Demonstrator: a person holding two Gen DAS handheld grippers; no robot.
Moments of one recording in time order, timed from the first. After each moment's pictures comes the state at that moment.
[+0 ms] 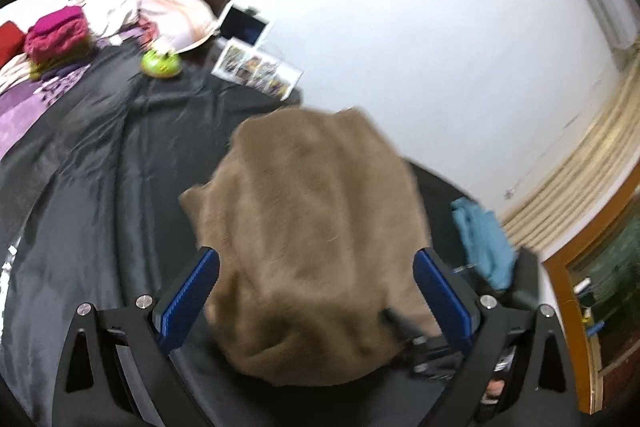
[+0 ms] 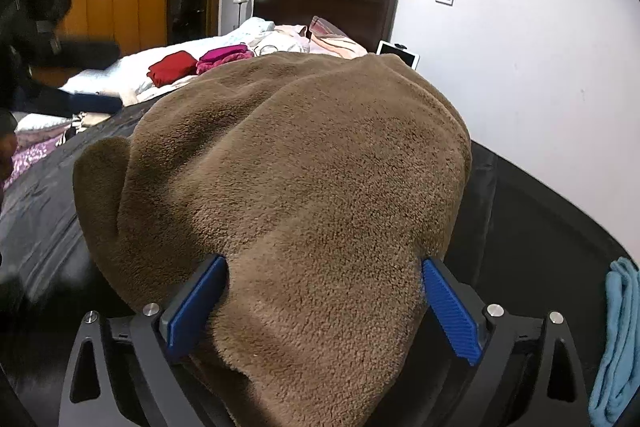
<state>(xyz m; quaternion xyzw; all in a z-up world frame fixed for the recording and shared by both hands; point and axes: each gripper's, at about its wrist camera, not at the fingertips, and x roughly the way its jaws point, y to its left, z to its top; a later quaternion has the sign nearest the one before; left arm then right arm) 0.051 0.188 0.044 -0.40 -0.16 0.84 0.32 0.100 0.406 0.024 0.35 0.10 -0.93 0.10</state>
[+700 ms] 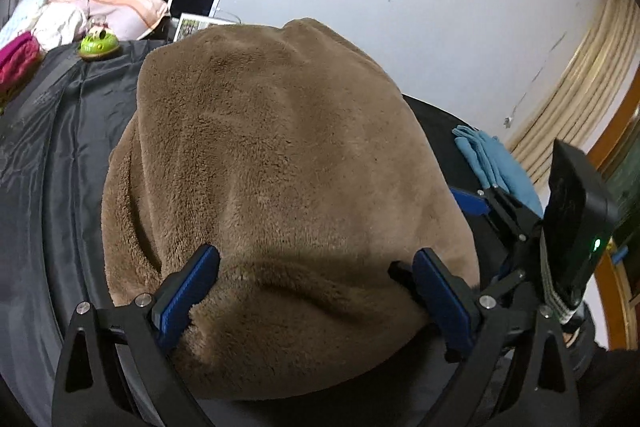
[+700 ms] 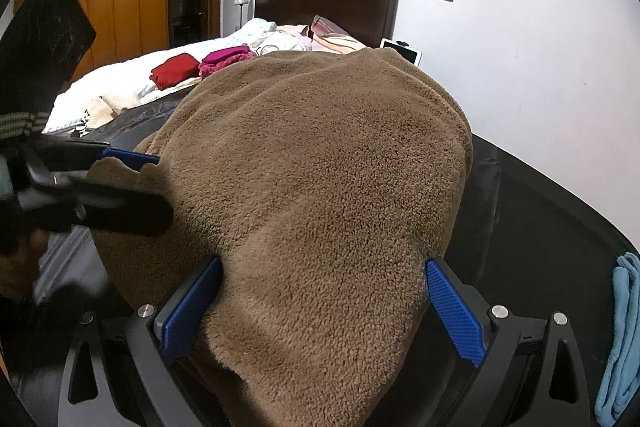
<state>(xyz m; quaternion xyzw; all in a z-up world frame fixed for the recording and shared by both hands) 0.067 0.251 -0.005 -0.43 -0.05 0.83 0.36 0.100 0.411 0.023 0.35 0.10 -0.93 0.11</state>
